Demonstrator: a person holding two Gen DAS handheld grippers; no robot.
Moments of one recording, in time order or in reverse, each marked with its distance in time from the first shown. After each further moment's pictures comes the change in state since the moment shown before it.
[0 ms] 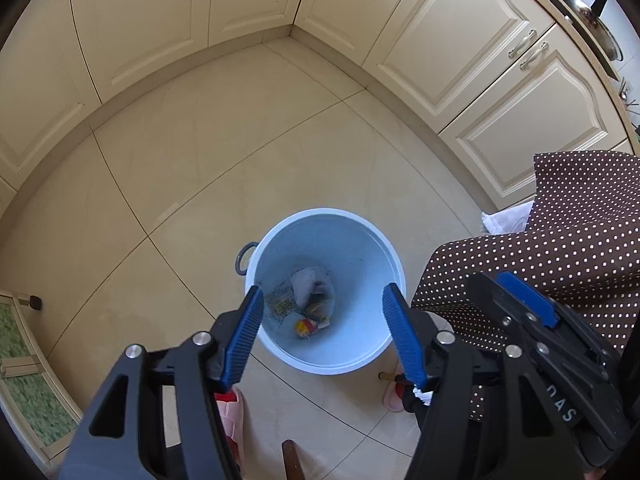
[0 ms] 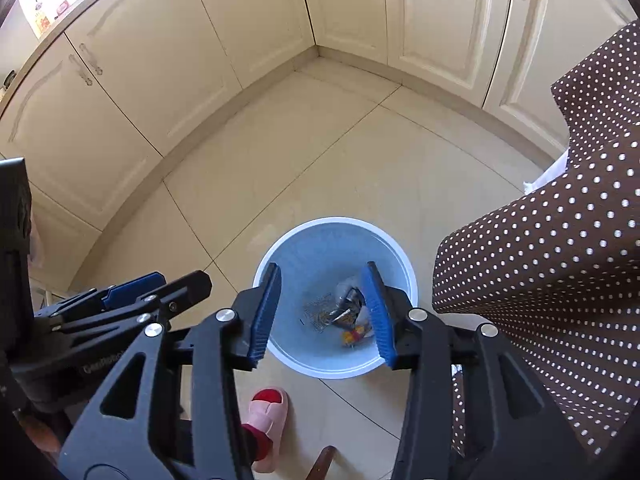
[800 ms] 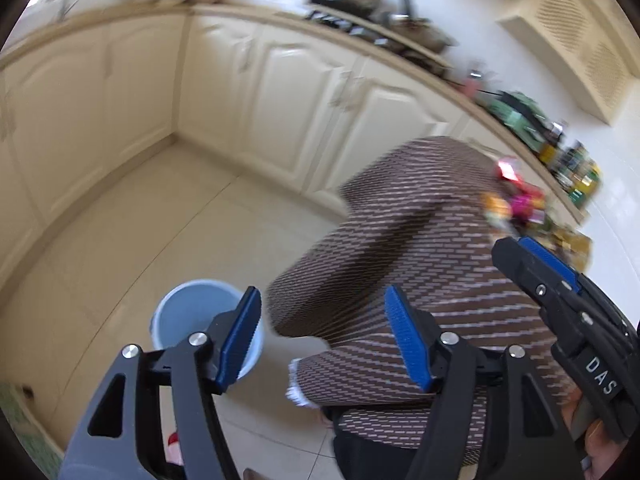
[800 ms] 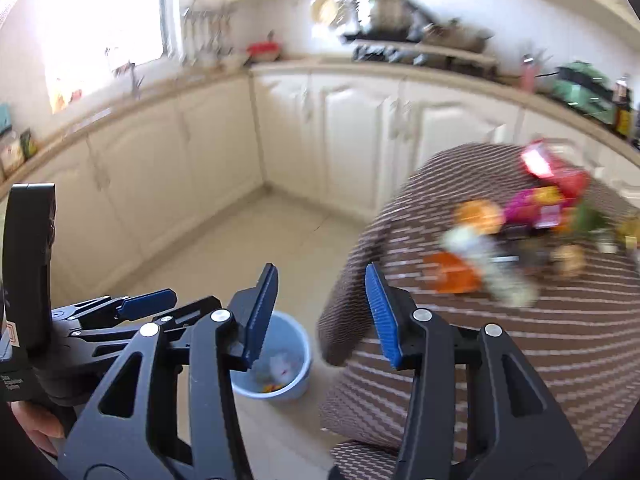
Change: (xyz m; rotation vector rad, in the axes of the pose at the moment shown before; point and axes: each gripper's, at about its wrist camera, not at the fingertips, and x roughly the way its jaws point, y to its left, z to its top) left arm -0.200 -0.193 -0.084 0.339 -0.287 -0.244; right arm -0.322 -0.070 -0.075 0.034 -0.506 -0.184
